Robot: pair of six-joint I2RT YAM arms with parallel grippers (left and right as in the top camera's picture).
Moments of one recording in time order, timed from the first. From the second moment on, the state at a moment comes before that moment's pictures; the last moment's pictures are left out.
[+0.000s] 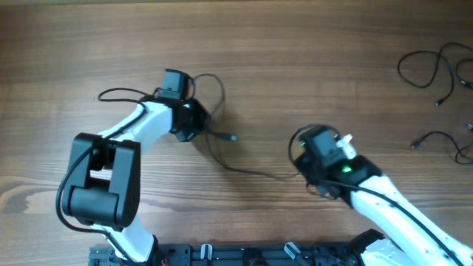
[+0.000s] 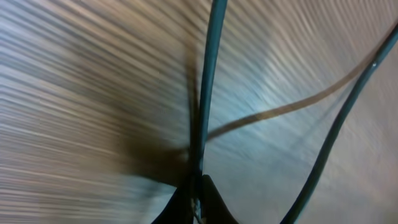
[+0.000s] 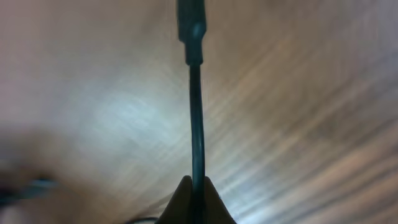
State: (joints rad) left arm -0.23 1.86 1.02 -0.45 0.31 -0.87; right arm 0.49 1.17 0.64 -0.66 0.06 1.32
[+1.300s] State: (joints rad) left arm -0.48 1.81 1.03 -0.45 0.30 -0.53; right arm 0.25 1.50 0.77 -0.01 -0.47 0.58
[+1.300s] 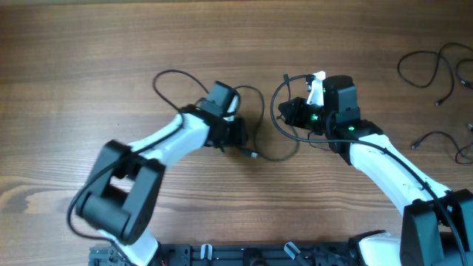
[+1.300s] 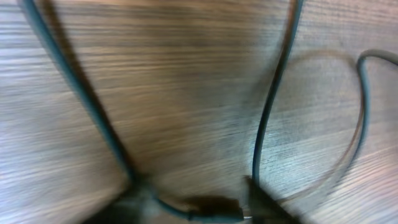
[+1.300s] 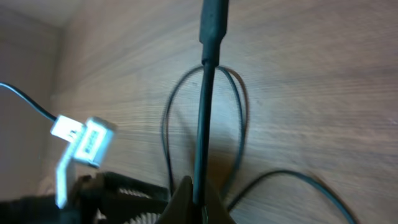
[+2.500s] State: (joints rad) left arm 0.06 1.44 1.03 -0.65 0.25 -0.87; right arm 0.61 1.68 0.94 -0.07 -0.29 0.31
